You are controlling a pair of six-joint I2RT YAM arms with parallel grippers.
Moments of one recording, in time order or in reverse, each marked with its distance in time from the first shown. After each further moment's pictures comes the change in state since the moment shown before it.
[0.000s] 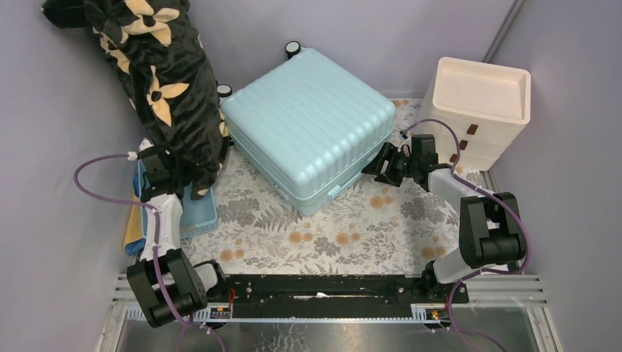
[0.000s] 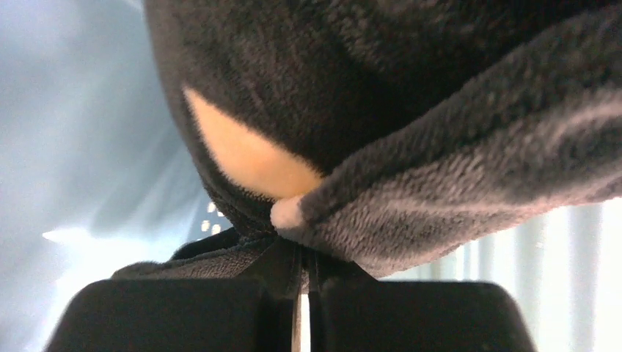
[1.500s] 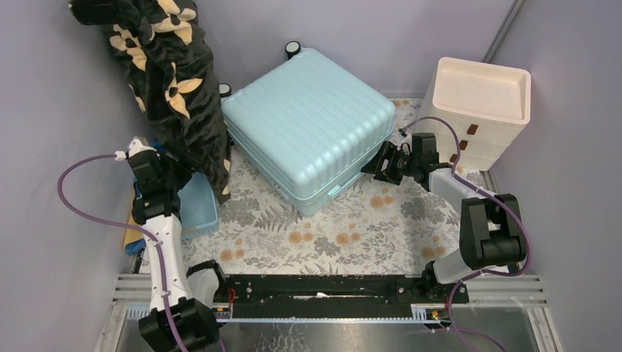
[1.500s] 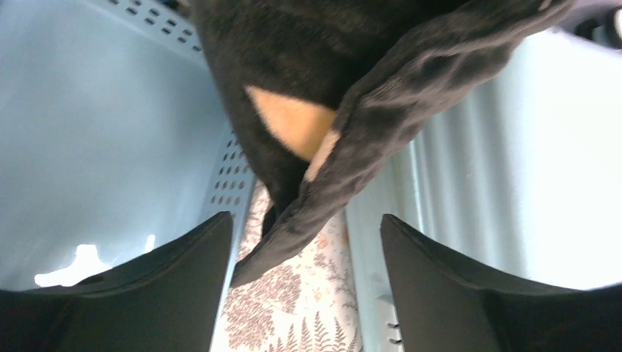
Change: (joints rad) left arm 0.004 -0.230 0.093 -0.197 0.011 0.077; right arm 0.000 -0.010 0.010 0.001 -0.028 -0.031
